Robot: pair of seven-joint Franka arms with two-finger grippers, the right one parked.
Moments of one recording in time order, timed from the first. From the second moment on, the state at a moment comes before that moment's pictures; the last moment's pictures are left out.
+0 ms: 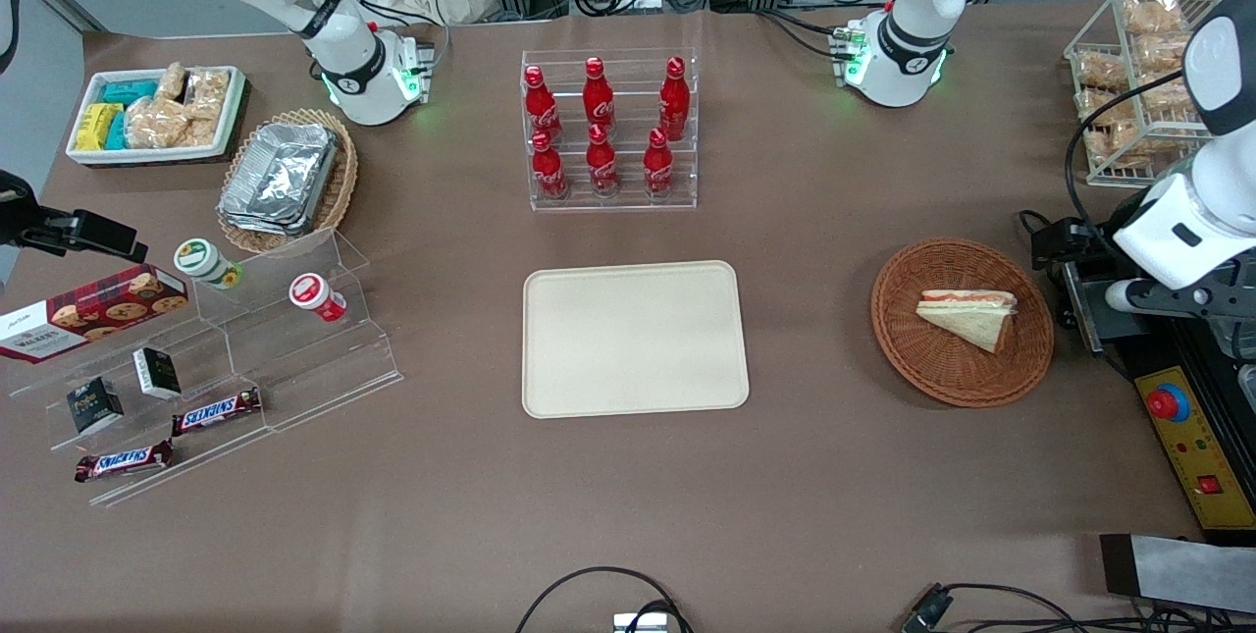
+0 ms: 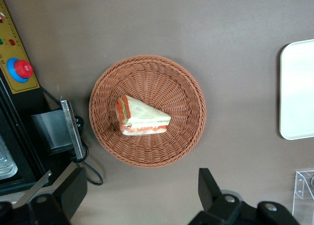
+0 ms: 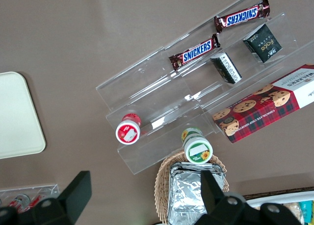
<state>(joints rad) 0.00 0.13 -0.03 -1.59 0.03 1.61 0.08</state>
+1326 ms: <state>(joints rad) 0.05 0.23 -0.01 -1.89 0.01 1.95 -0.63</state>
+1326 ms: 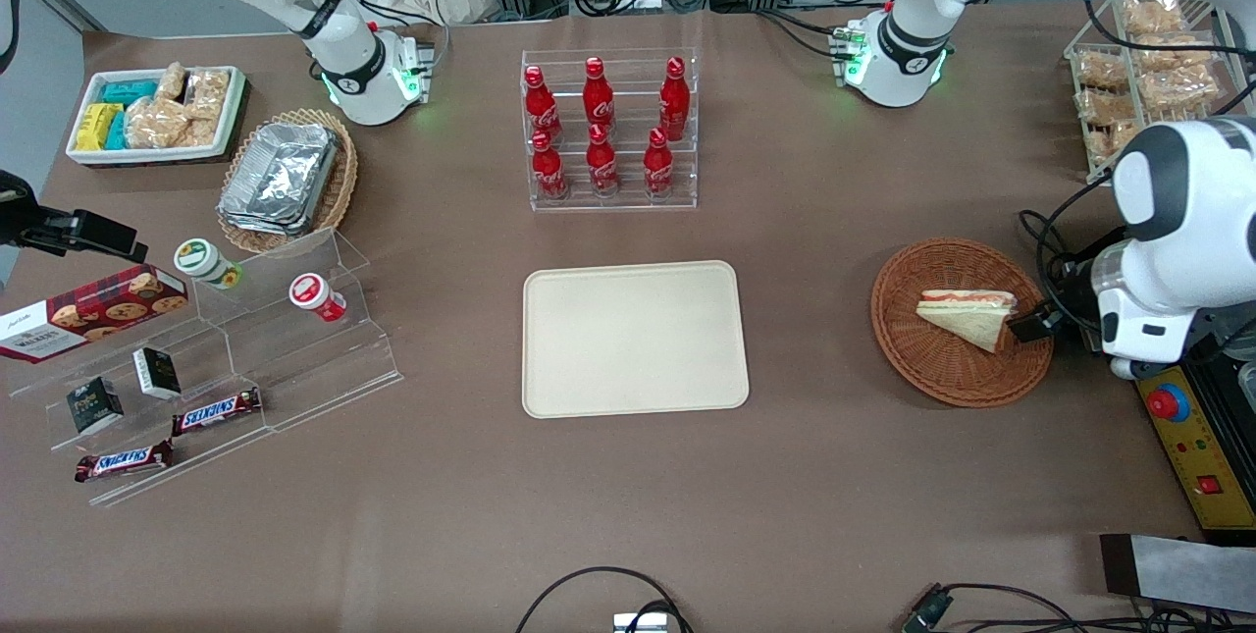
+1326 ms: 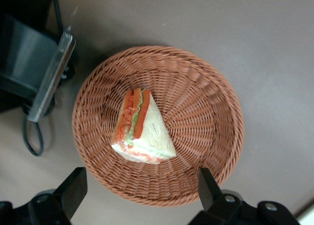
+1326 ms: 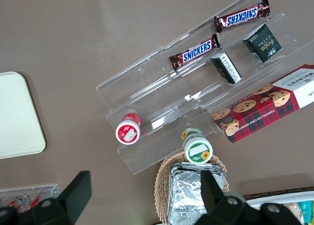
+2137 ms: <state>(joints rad) 0.05 0.26 0.04 -2.12 0.01 2.16 -0.86</state>
